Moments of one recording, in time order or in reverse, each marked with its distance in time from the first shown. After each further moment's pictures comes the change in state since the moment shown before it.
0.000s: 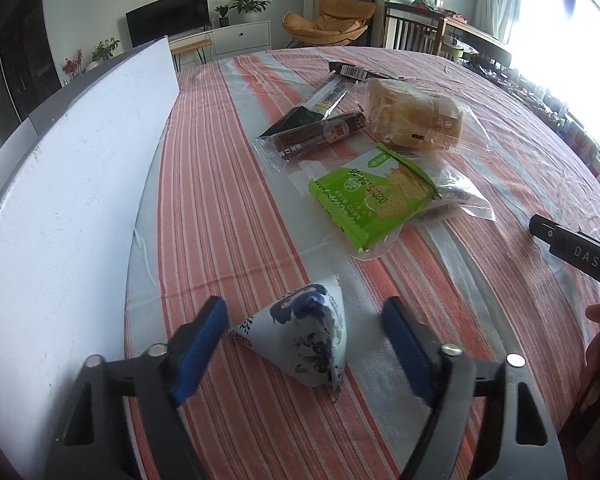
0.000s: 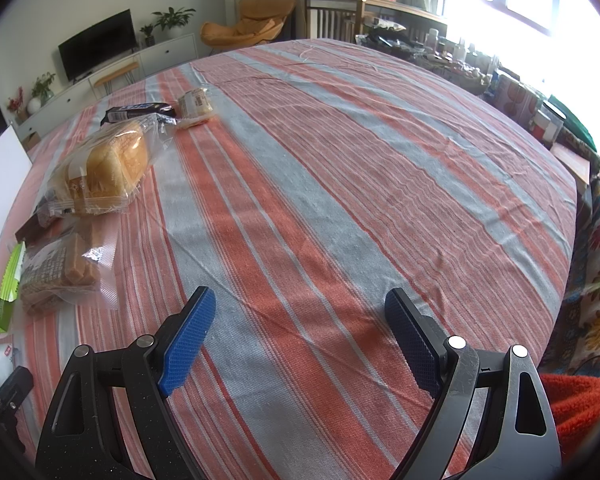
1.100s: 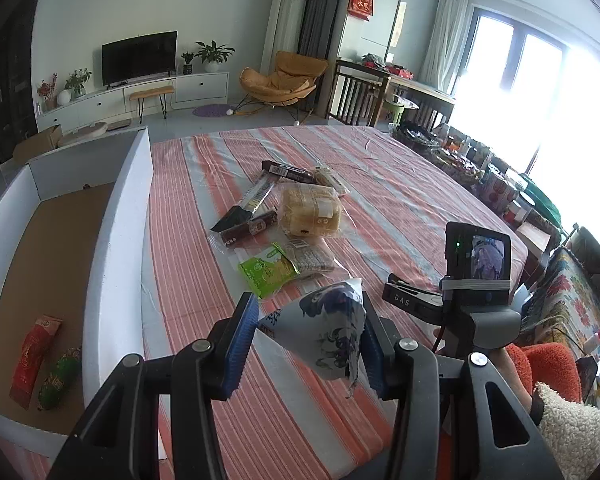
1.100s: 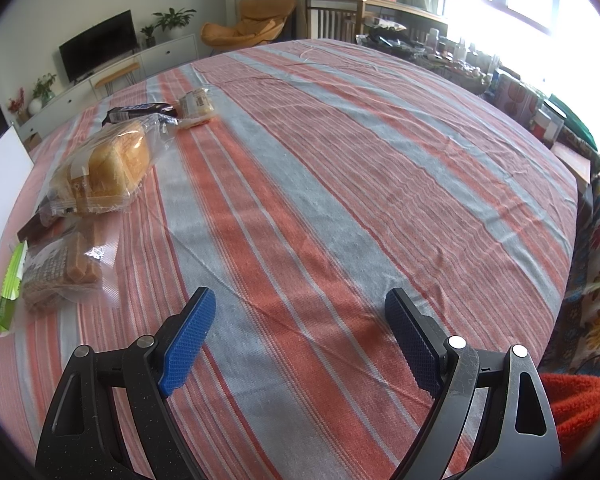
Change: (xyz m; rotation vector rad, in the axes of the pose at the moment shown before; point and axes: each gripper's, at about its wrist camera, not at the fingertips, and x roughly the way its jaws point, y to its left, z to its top) left arm -0.155 -0.011 0.014 -0.011 -0.193 -0.211; right arm -0.001 0.000 0.000 -0.001 -0.001 0.003
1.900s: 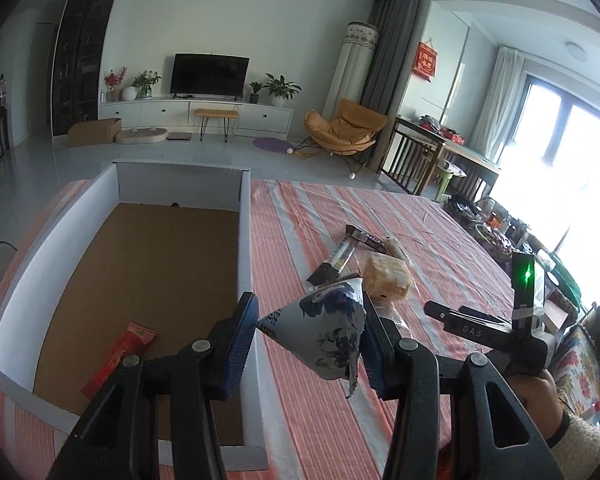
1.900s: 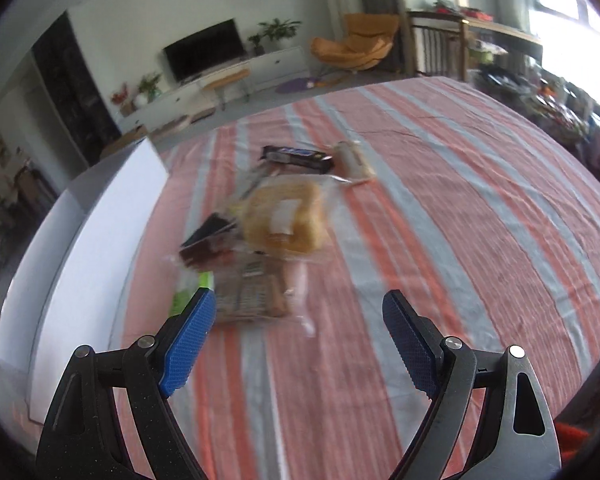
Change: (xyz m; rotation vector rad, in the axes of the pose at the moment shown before) left arm -0.080 0.100 0.012 -0.200 -0.165 0.127; right arm -0.075 0.100 0.043 -0.264 0.013 0.395
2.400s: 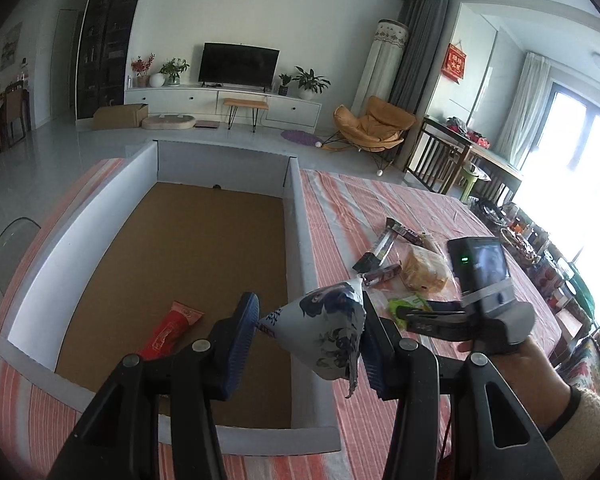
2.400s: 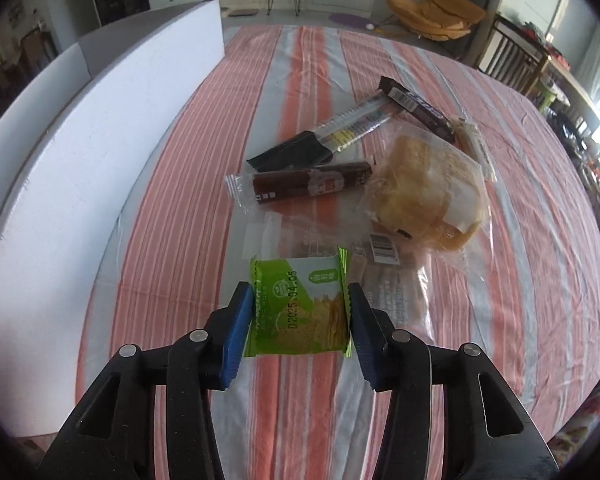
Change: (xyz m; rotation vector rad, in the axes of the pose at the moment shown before) left arm -0.001 0.048 -0.014 -0.057 0.026 0.074; right arm 0.072 0.057 0.003 -0.170 0.217 -0.041
